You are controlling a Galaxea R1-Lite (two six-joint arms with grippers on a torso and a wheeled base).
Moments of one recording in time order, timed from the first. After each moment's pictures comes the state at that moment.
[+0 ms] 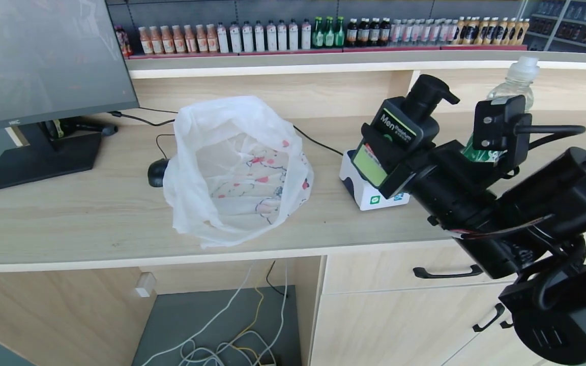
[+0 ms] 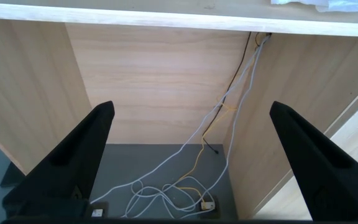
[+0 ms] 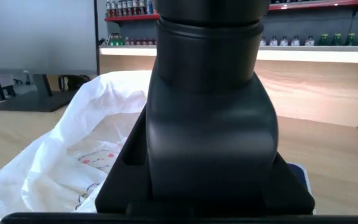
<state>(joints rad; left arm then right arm) 0.00 0.00 0.00 0.00 0.00 0.00 0.62 1.80 -0.72 -1.57 -0.02 -0.04</state>
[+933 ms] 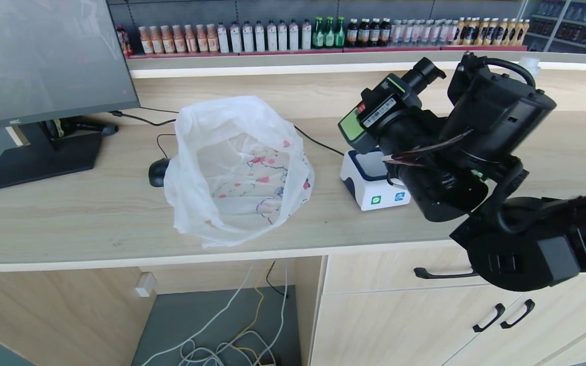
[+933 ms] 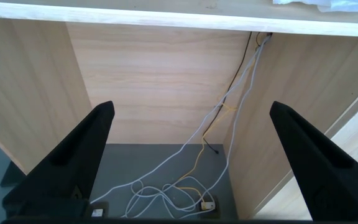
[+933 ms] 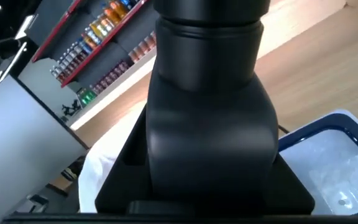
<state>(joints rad) 0.00 0.00 0.00 0.00 0.00 0.00 0.68 1.86 -1.15 -1.06 -0.52 0.53</state>
